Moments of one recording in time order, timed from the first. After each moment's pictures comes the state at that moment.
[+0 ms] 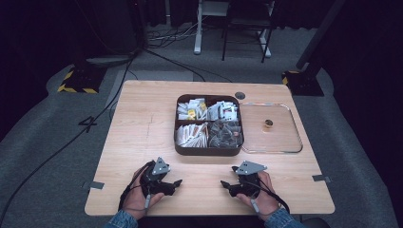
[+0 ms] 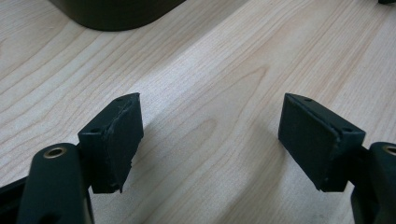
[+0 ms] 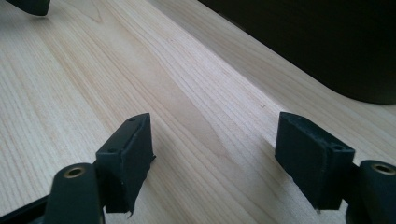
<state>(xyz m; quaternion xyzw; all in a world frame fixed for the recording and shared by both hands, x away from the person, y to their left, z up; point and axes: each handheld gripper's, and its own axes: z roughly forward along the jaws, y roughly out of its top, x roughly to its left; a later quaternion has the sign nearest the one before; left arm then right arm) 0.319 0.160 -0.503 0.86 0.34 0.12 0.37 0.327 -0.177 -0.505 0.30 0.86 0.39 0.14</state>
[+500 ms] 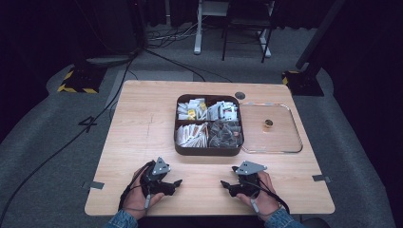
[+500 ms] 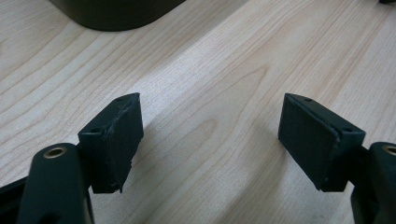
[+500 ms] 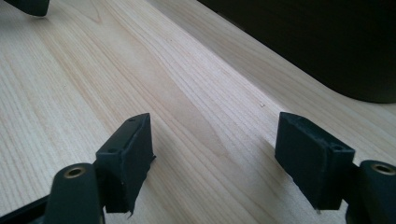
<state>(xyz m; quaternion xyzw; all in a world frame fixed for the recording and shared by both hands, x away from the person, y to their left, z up) 0.319 0.160 -0.503 0.86 0.34 0.12 0.36 0.326 -0.177 -0.505 0.31 0.86 0.39 0.14</state>
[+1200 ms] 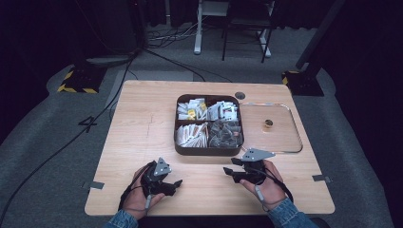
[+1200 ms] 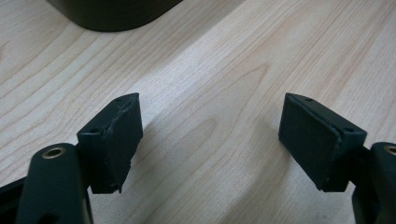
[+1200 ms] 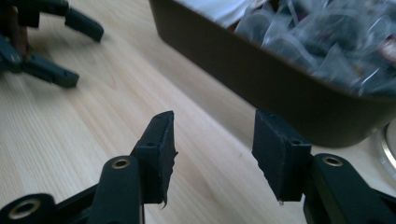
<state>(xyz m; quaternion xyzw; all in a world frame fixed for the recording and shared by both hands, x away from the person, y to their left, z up) 0.318 0.157 -0.504 0.86 0.34 0.13 0.36 0.342 -0.180 -0.454 0.33 0.84 0.42 0.12</state>
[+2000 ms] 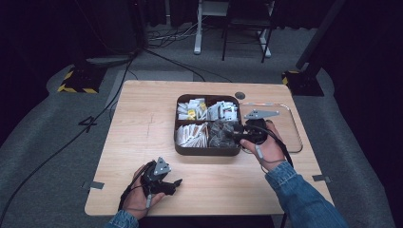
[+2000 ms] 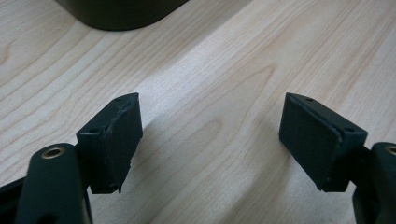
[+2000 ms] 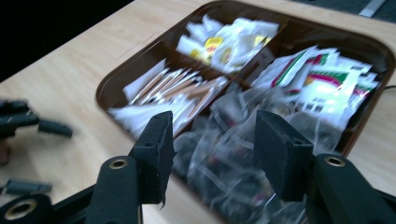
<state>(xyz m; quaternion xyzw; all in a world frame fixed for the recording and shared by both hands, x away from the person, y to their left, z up) 0.319 0.158 -0.504 0.86 0.35 0.13 0.35 0.427 -0.176 -0.386 0.39 0.81 0.43 0.12</state>
